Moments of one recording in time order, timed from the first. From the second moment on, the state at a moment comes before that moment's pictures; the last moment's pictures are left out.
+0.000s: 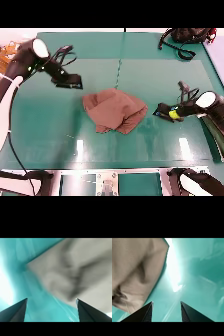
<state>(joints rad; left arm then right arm) -0.14 -1.59 1.54 1.21 -1.34 -1.44 -0.03 -1.05 0.71 -1.13 1.04 1.69</state>
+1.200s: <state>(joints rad) 0.01 -1.52 1.46 0.77 -1.17 -1.17 -0.08 -1.19 0.95 -0.71 1.09 1.33</state>
